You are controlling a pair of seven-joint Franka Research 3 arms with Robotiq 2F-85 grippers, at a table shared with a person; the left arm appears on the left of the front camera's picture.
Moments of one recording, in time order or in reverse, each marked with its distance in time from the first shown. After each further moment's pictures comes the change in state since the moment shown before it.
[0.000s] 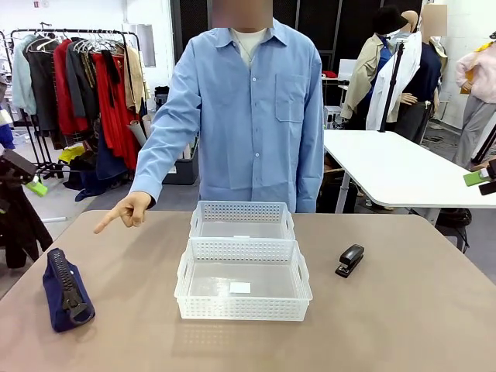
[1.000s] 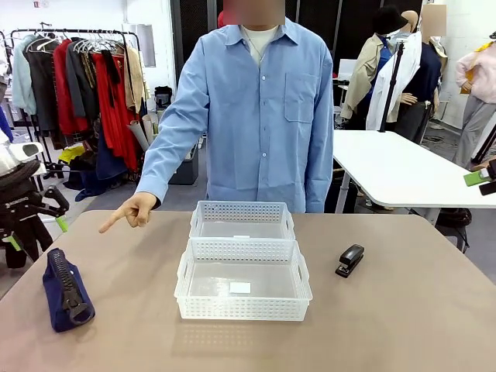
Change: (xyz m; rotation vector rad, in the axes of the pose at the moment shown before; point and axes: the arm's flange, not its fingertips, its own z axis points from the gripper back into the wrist) left arm 0.031 0.006 -0.102 0.213 0.302 0.377; right arm 0.000 0.000 0.000 -0.001 0.000 -0.001
